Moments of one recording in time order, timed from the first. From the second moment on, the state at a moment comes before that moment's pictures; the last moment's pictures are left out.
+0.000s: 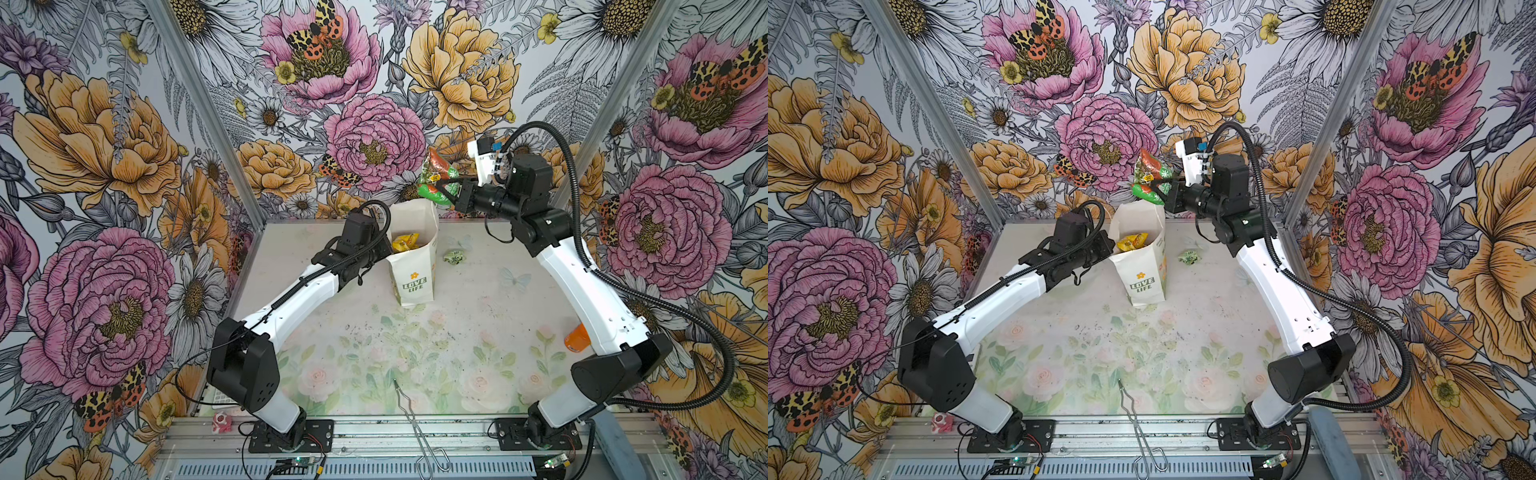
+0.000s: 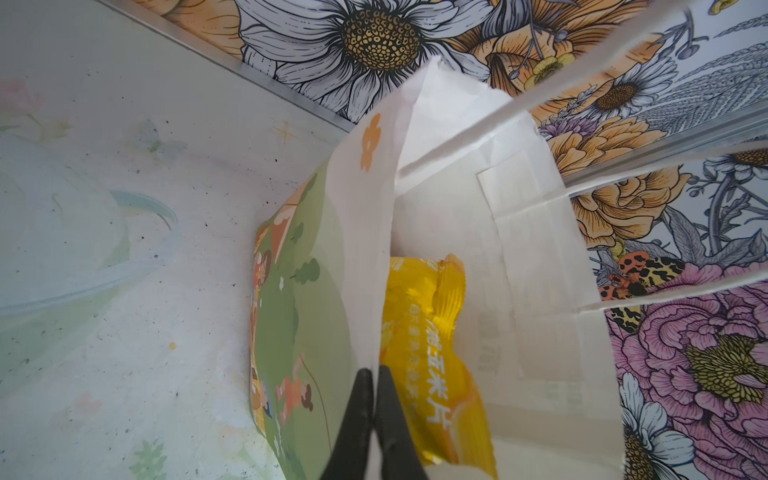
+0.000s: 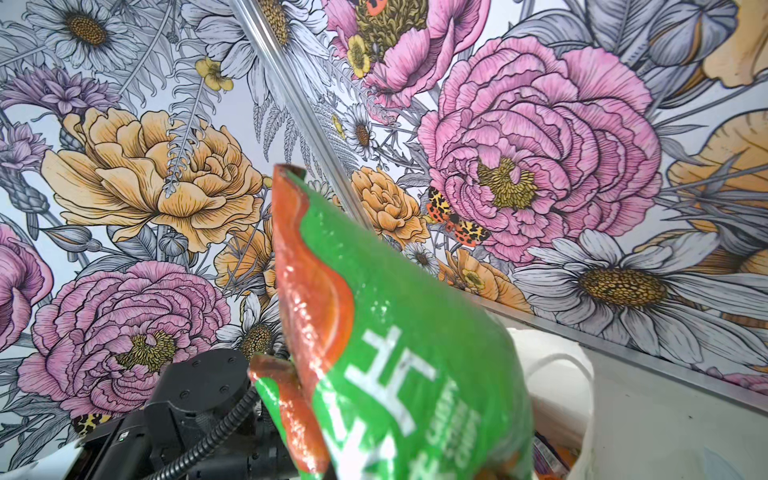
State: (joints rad) left arm -0.51 1.58 1.36 -0.31 0.02 -0.81; right arm 0.37 1.62 1.88 -0.42 -0.54 0.34
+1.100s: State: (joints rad) left arm -0.51 1.58 1.36 -0.32 0.02 -0.81; right arm 0.49 1.86 1.89 -0.48 -0.13 0.24
